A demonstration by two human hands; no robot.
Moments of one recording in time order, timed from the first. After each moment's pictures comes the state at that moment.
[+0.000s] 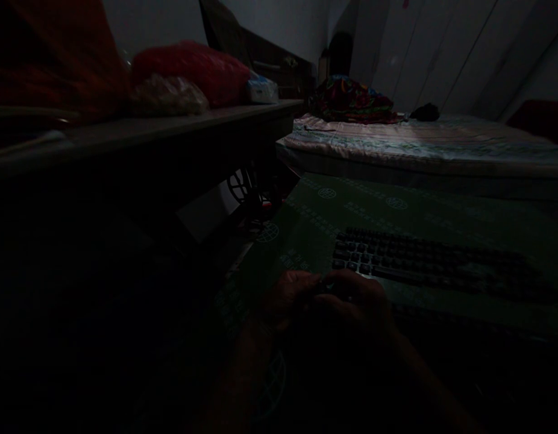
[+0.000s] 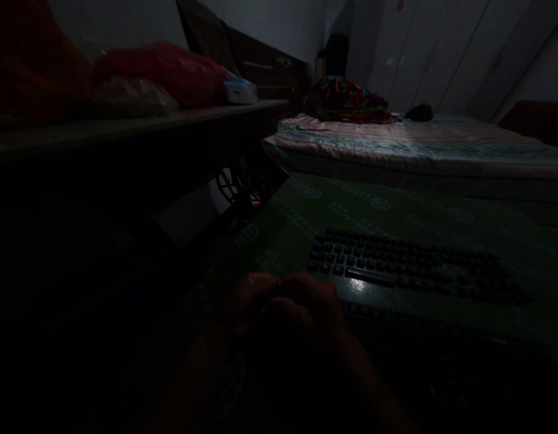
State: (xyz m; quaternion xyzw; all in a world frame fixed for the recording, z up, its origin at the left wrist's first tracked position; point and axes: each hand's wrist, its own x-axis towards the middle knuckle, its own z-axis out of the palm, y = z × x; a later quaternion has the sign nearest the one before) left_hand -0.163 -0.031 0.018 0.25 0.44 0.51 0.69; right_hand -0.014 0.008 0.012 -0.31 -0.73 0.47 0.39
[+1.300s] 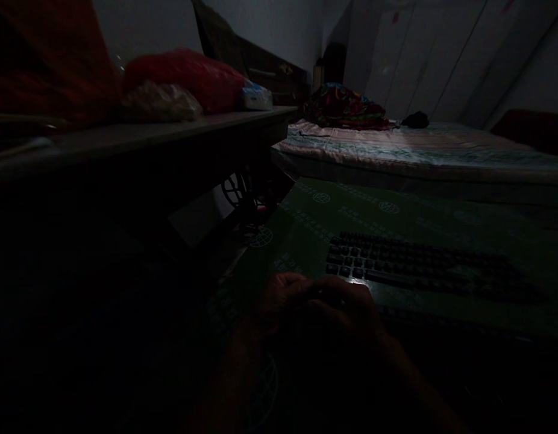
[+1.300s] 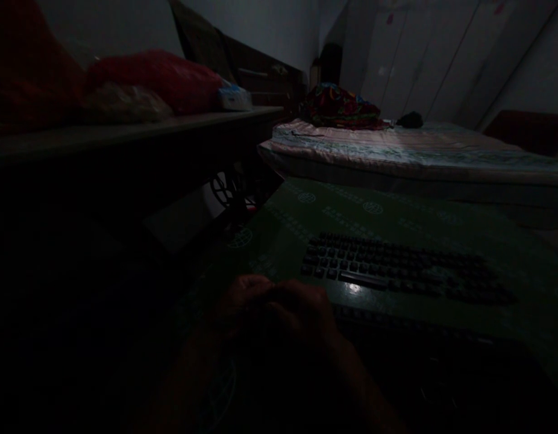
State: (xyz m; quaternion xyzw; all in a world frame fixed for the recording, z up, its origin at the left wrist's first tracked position) left_hand -0.165 -0.027 0.019 0.28 0.52 0.53 0.60; right_hand -0.012 0.013 0.005 -0.25 -0.78 0.43 0.39
